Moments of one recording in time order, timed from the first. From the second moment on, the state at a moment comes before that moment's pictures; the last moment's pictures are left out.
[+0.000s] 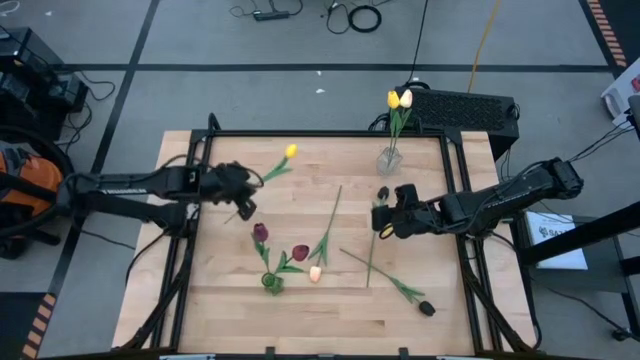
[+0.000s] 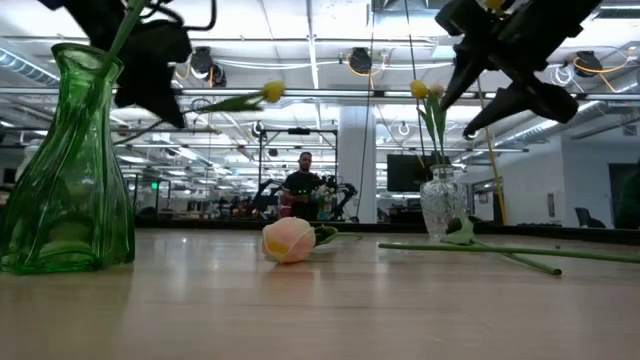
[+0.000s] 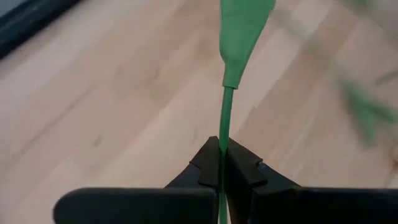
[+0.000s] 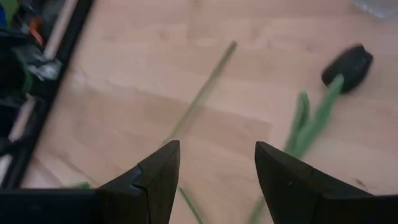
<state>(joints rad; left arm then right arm) 0.12 0.91 0.74 -0.74 -0.25 -0.49 0.26 1.19 0.82 -0.59 0.55 1.48</state>
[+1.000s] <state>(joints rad) 0.49 1.15 1.01 -0.01 0.39 -0.03 0.18 1.19 0.82 -0.11 0.78 0.88</state>
